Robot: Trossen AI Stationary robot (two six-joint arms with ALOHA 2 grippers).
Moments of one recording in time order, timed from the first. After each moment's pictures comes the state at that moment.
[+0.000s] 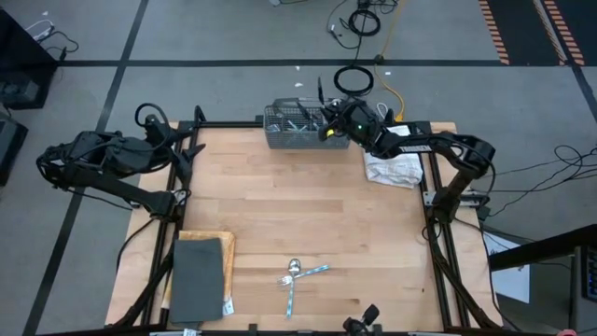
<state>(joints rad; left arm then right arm) -0.18 0.80 1.34 -1.16 -0.76 -0.34 -0.58 1.68 0.87 0.68 0.23 0.14</state>
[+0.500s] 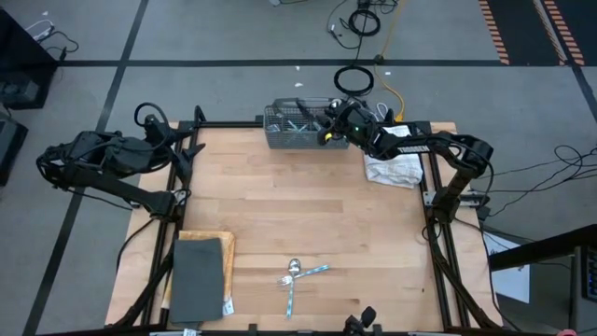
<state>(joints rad) -0.18 0.80 1.34 -1.16 -0.76 -0.36 -0.57 1.70 0.87 0.64 0.20 0.15</state>
